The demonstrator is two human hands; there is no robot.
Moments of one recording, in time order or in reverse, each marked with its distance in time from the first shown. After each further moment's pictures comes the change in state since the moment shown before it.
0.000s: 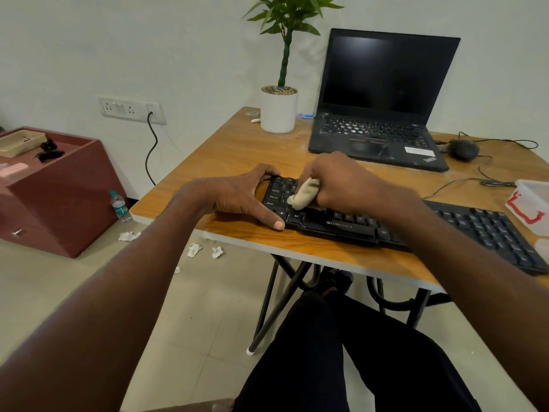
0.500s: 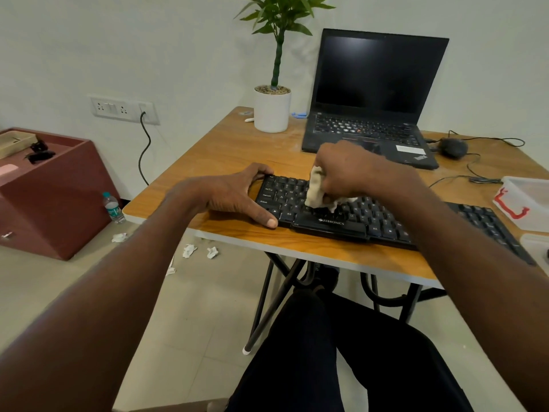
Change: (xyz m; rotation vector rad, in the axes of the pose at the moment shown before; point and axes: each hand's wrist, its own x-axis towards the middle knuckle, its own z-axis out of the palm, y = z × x) left_hand -0.001 0.001 0.000 -0.003 -0.004 0.008; right_hand 0.004 0.009 -0.020 -0.139 -0.029 0.166
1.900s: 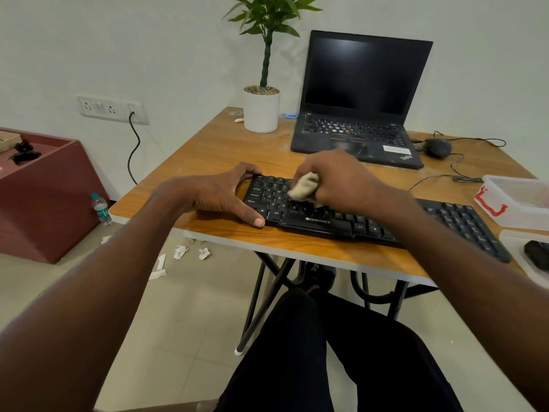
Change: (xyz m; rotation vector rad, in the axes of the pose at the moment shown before) left_hand 0.000 0.002 0.000 -0.013 0.007 -0.010; right_hand -0.020 0.022 0.021 0.190 0.135 -0.204
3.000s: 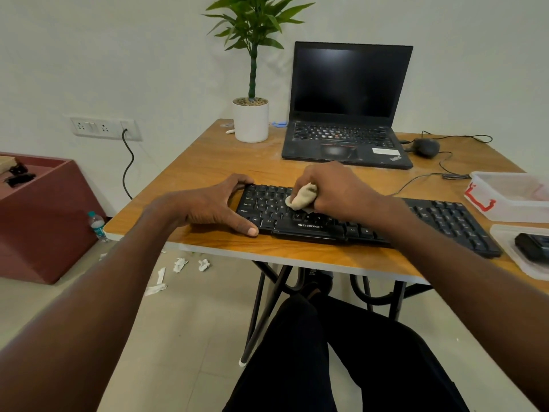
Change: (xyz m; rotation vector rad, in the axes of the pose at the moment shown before) left_hand 0.001 -0.001 0.002 0.023 -0.014 0.005; right_hand -0.007 0.014 0.002 0.022 -0.022 0.059
